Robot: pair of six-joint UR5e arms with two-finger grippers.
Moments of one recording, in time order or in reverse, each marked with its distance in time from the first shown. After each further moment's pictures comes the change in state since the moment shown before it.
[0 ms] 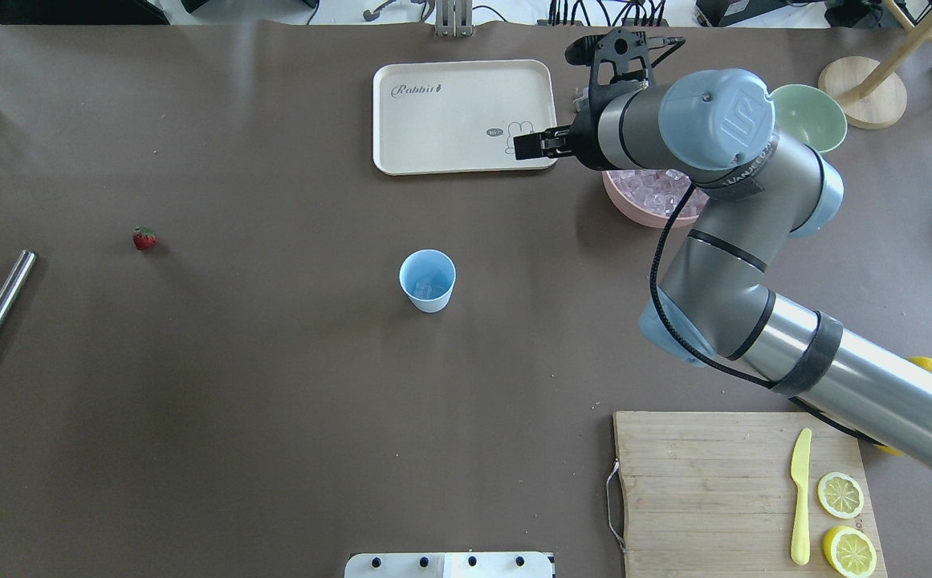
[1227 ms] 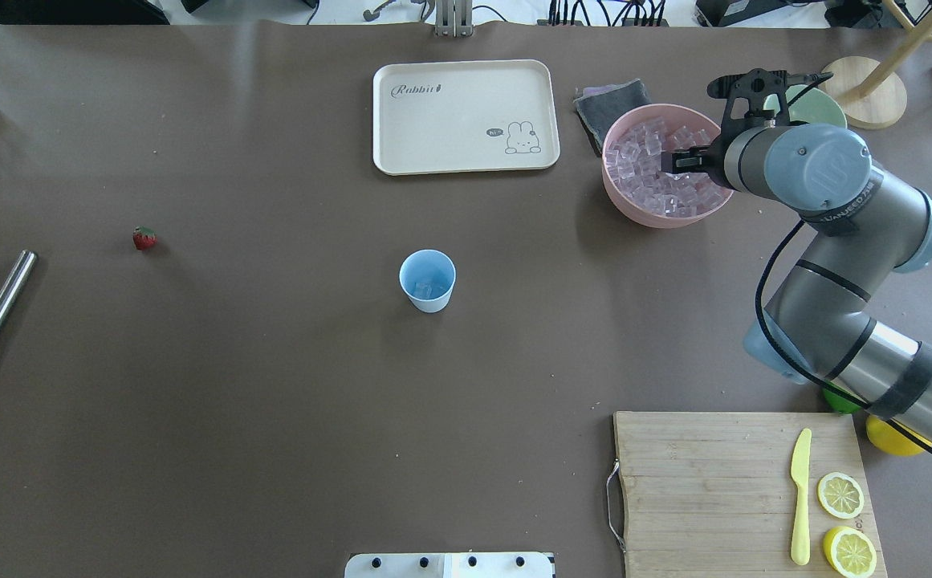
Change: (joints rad) left arm 0.069 -0.038 -0.032 0.000 0.007 0.003; right arm 0.047 -0.192 -0.051 -0.001 -0.163 -0.019
